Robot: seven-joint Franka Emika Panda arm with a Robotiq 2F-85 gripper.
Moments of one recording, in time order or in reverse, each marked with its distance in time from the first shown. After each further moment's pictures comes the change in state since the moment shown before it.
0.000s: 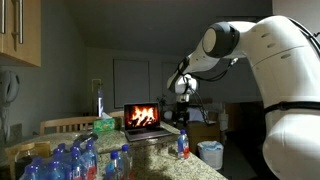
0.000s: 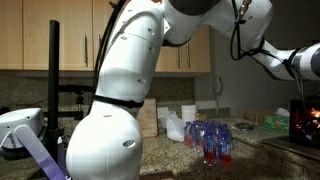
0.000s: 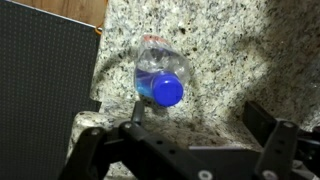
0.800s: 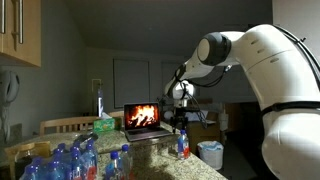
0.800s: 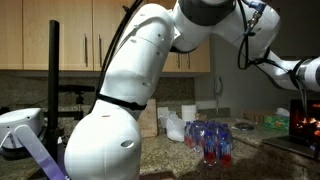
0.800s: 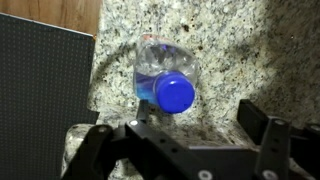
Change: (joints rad) arm -0.017 0.103 0.027 0.068 0.000 0.002 0.068
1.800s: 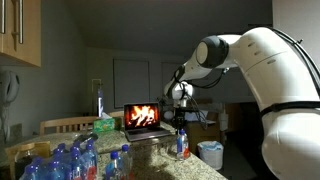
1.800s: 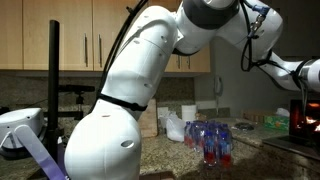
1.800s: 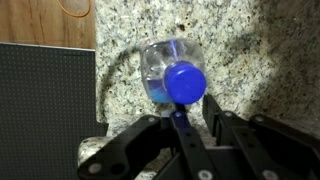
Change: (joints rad) arm 0.000 0.030 -0.003 0.042 -0.006 -0.035 0.161
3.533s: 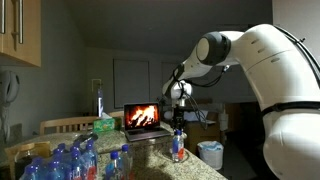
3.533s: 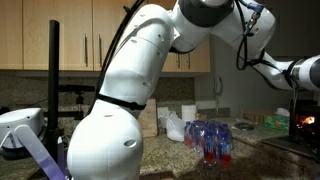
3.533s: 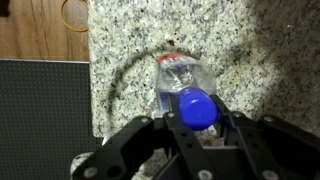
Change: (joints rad) arm 0.029 -0.035 0.003 -0.037 -0.039 -0.030 0.090
